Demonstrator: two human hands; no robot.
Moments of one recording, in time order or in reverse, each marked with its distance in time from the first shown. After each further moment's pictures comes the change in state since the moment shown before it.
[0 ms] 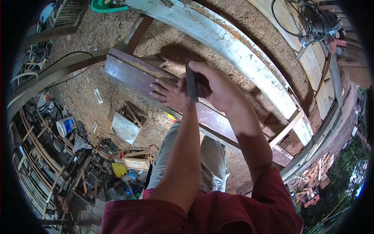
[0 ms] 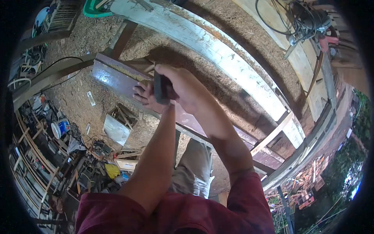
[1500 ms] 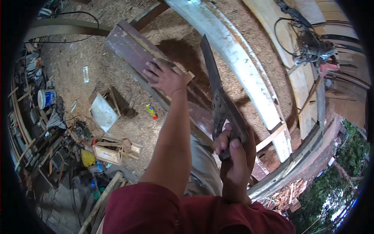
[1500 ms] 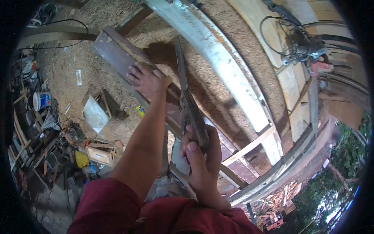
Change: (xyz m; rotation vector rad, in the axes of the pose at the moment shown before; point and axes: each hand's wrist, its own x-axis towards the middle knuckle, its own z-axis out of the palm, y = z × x) left_hand -0.011 0.006 -0.013 -0.056 0.139 0.032; right_hand -0.210 0.084 0.032 -0.139 0.331 -0.505
